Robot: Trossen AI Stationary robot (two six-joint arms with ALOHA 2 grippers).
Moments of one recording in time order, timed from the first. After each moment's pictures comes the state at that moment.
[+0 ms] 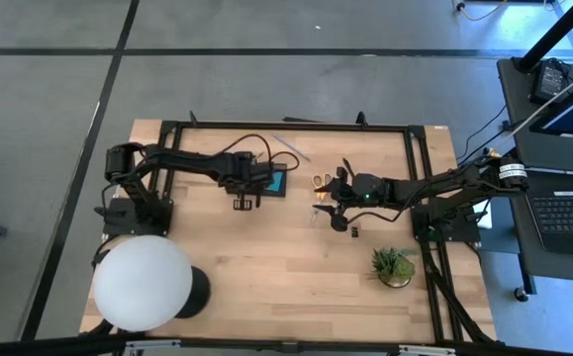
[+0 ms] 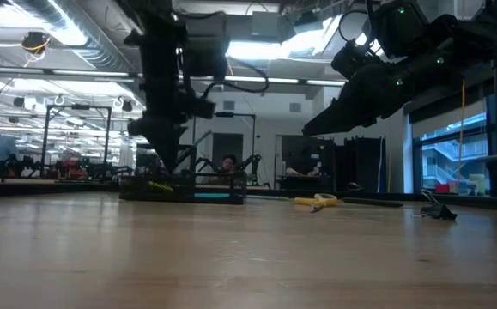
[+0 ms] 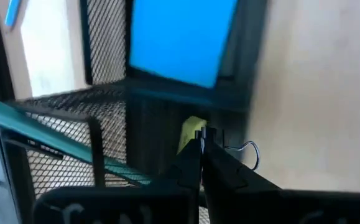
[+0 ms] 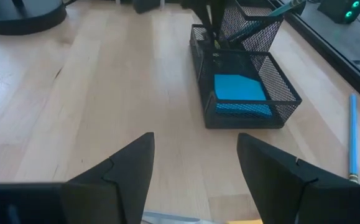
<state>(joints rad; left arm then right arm) 0.20 1.69 1.10 -0.79 -0.35 0.19 -0.07 1.39 0.48 0.48 0.07 -0.06</state>
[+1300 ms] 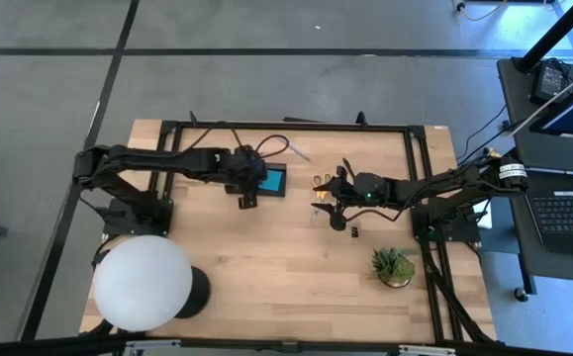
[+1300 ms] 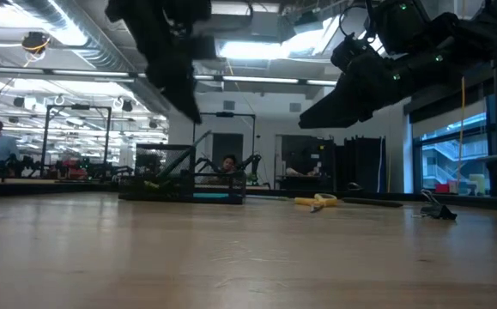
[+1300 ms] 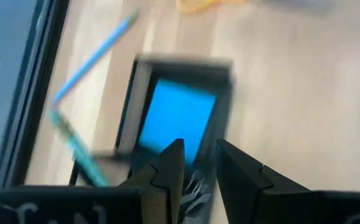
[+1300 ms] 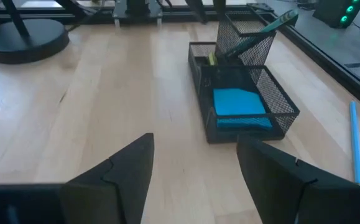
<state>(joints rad) 0.18 1.44 1.04 -0.57 -0.20 0.13 -0.07 1.39 0.48 0.54 0.07 0.00</state>
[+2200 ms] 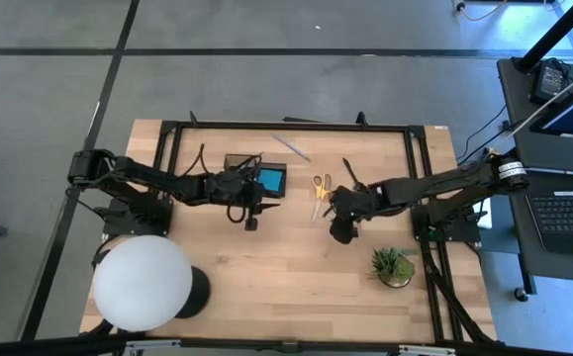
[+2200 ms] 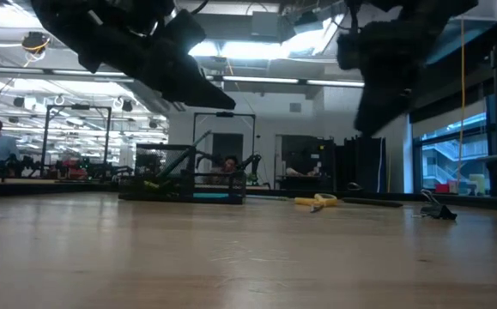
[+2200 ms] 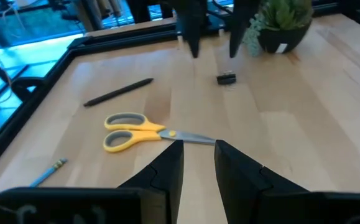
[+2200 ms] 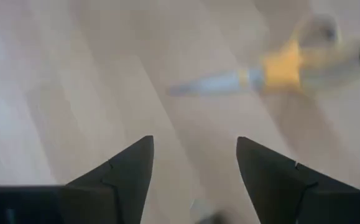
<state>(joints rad) 0.06 1.40 0.60 0.43 -0.04 0.17 0.12 1.39 0.91 -0.61 0.17 0.60</state>
